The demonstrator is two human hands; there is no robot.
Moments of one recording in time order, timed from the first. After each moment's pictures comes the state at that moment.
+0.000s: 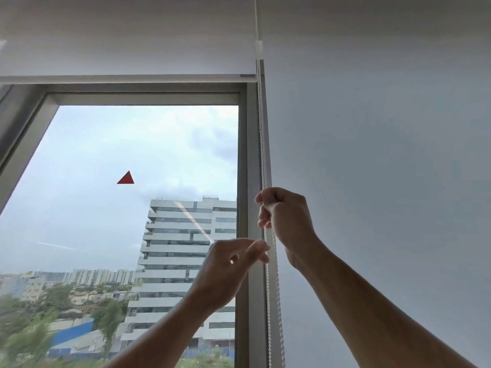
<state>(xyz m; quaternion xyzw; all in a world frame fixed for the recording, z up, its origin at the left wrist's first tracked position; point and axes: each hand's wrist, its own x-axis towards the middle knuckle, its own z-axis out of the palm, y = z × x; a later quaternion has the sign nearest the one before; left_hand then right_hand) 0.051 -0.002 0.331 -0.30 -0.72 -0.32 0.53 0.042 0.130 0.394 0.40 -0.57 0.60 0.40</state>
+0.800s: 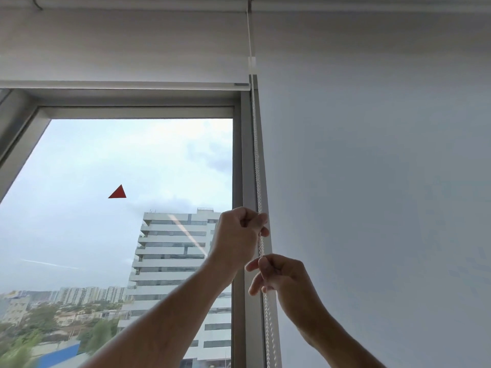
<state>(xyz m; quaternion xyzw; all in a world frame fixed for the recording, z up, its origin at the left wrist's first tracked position) 0.053 0.030 0.398 -0.25 -0.68 -0.47 0.50 0.009 0.135 0.328 0.45 -0.62 0.55 0.32</state>
